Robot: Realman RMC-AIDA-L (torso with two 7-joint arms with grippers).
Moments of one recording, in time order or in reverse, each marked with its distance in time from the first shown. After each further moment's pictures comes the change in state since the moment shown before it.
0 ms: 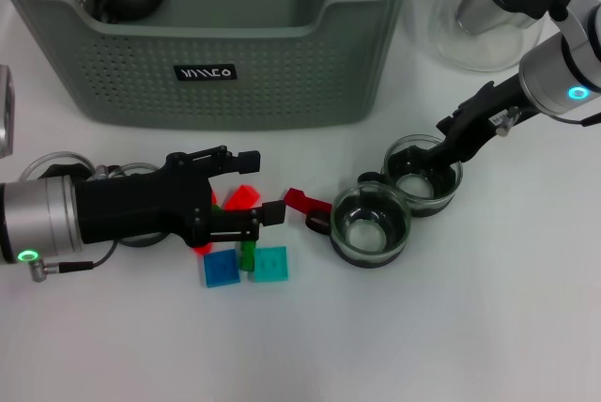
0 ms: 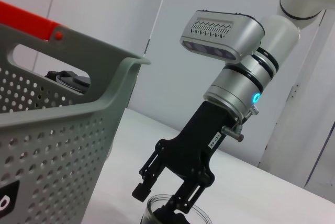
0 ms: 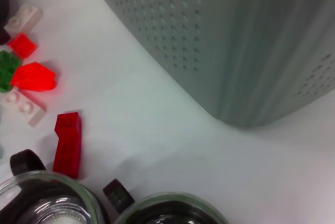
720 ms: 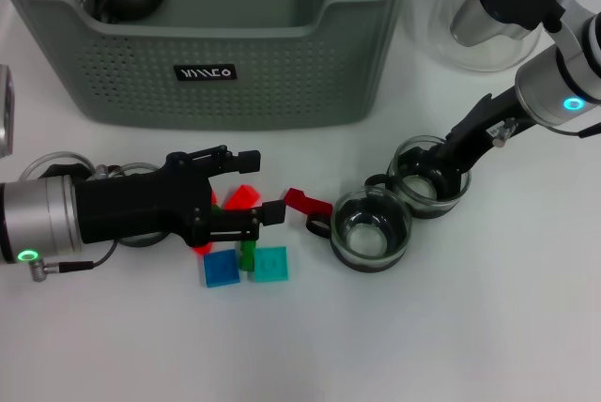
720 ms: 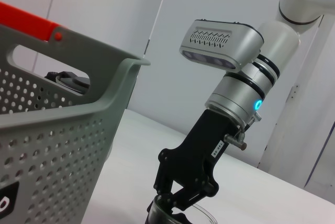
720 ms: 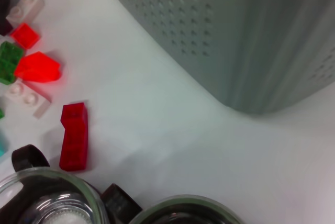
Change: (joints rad) left arm 0.000 0.000 0.000 0.000 -0.001 0.001 0.000; right arm -0.004 0.003 -0.023 0.017 0.002 0.003 0.027
